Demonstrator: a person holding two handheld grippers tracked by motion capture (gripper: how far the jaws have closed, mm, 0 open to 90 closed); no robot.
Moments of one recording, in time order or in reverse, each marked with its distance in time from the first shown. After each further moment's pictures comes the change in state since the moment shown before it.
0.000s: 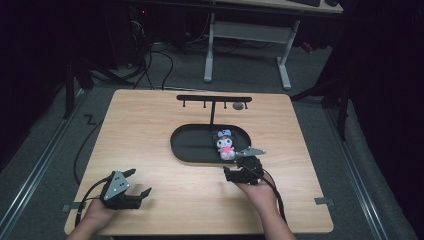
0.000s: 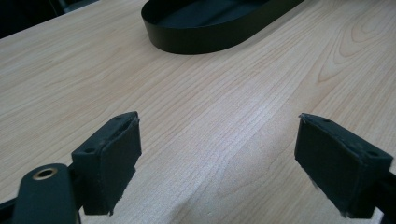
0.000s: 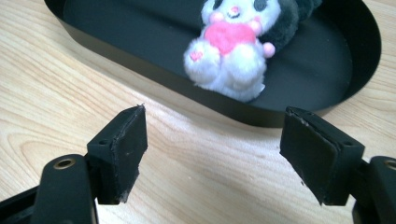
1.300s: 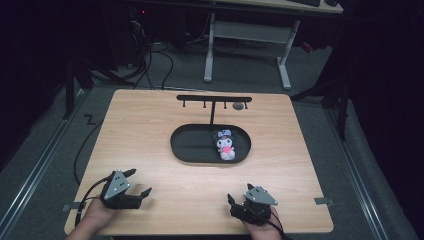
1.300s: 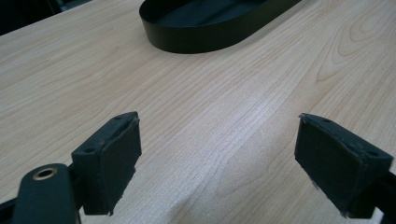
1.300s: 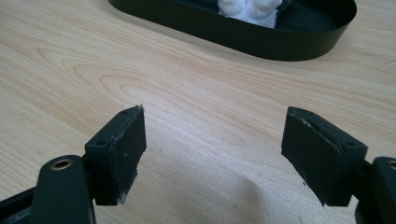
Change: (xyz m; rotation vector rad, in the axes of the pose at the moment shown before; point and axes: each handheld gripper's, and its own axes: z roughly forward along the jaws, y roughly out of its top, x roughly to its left) left arm 0.001 0.000 0.001 0.003 -0.008 -0.003; right arm 0.034 -0.096 -0.037 -0.217 -0.051 -0.026
